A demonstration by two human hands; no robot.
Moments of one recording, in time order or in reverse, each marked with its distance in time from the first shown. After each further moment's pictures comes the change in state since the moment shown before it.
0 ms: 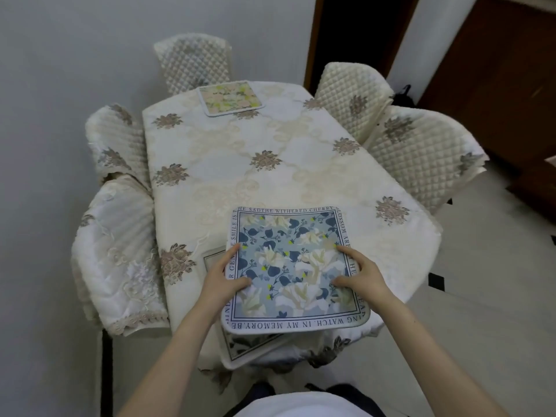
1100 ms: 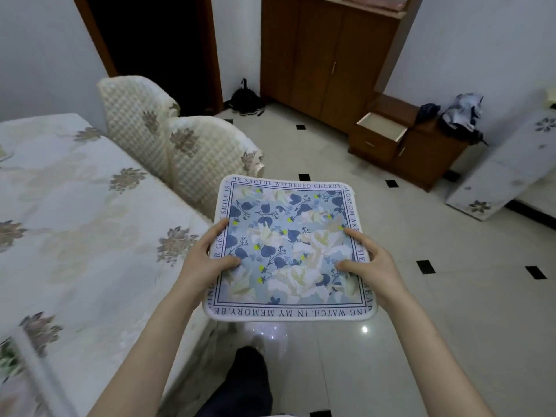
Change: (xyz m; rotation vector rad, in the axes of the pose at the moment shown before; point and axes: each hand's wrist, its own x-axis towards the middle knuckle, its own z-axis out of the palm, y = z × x) left_hand 0.046 0.162 0.533 0.070 -0.431 0.154; right_hand -0.050 0.073 -0.511 0.349 0.526 0.029
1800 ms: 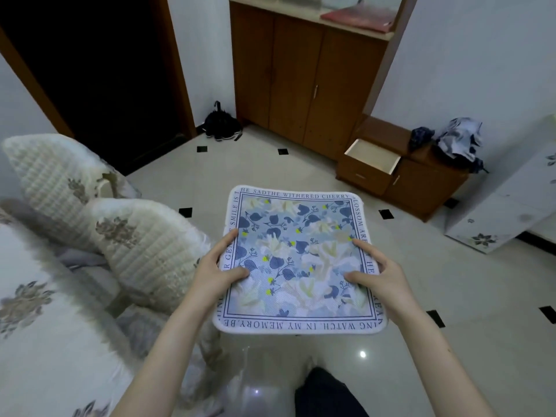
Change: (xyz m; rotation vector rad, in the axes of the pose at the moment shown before) left_hand 0.366 0.085 0.102 0.036 -0.099 -0.030; right_hand 0.343 -0.107 -0.035 0.041 0.092 0.016
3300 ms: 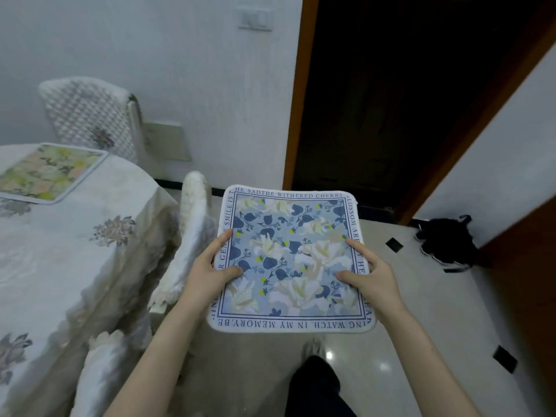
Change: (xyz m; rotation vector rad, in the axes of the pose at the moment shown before) left_hand 0.509 0.102 -0.292 -0.356 1.111 -0.092; right_hand 0.670 -0.237 0.565 -0.321 -1.050 -0.089
